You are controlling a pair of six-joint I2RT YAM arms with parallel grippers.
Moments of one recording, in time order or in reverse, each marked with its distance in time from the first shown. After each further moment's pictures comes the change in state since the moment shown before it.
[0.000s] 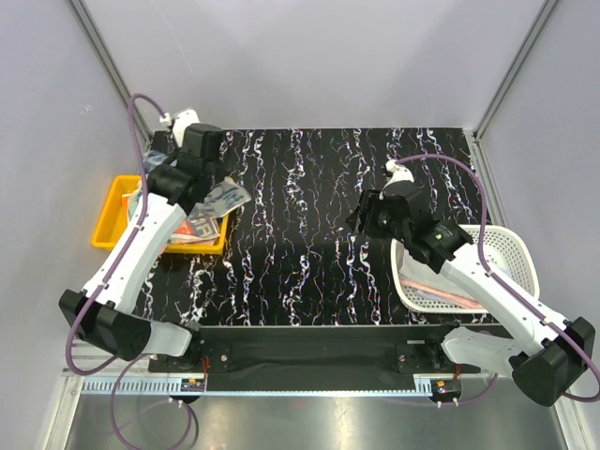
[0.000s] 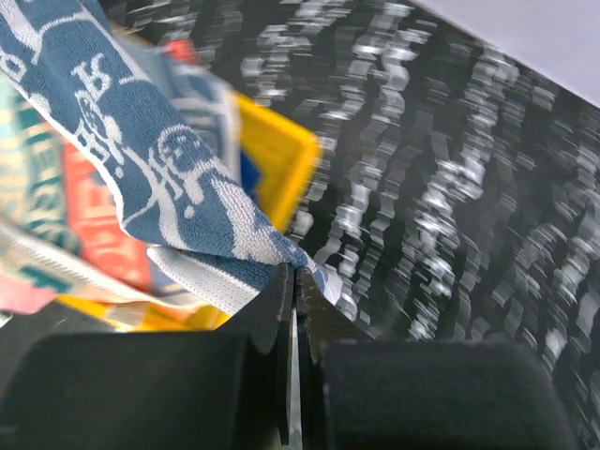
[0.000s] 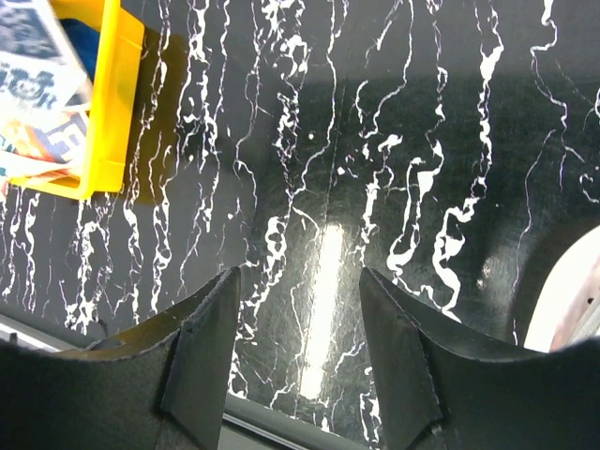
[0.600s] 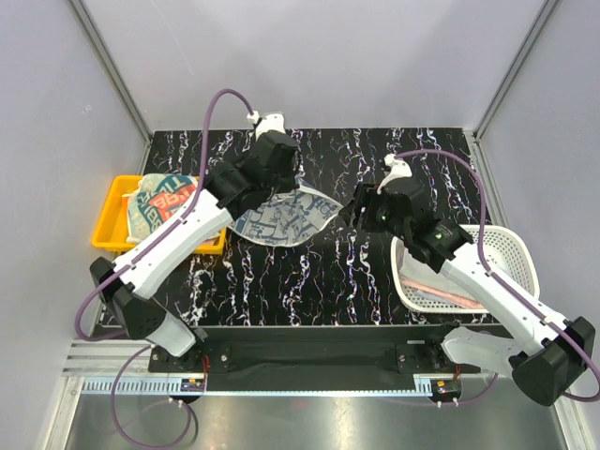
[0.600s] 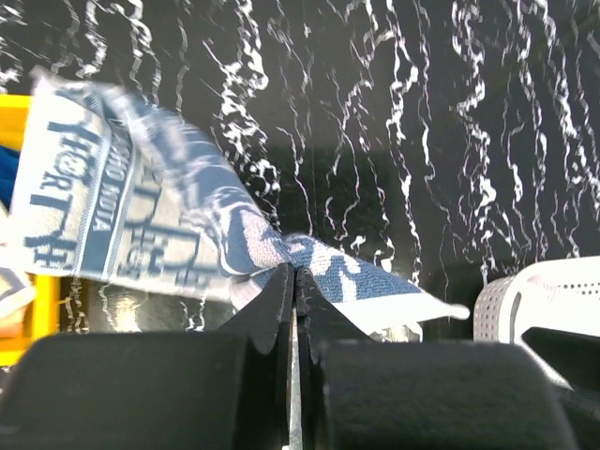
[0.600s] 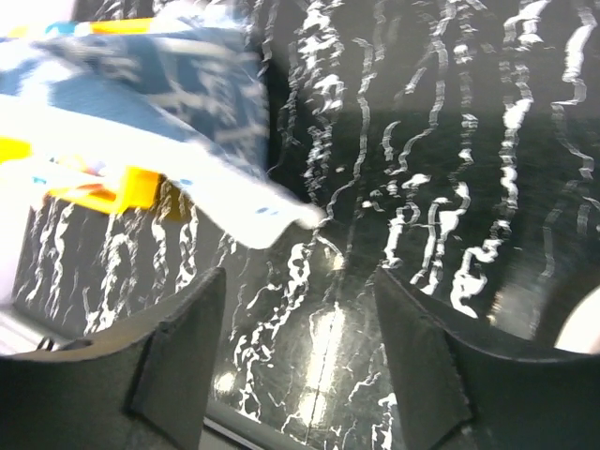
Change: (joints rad) left arm -0.432 0.163 0.220 -0.021 0.047 0.023; right arm 0.000 0.018 0.038 0.065 -0.014 -0.031
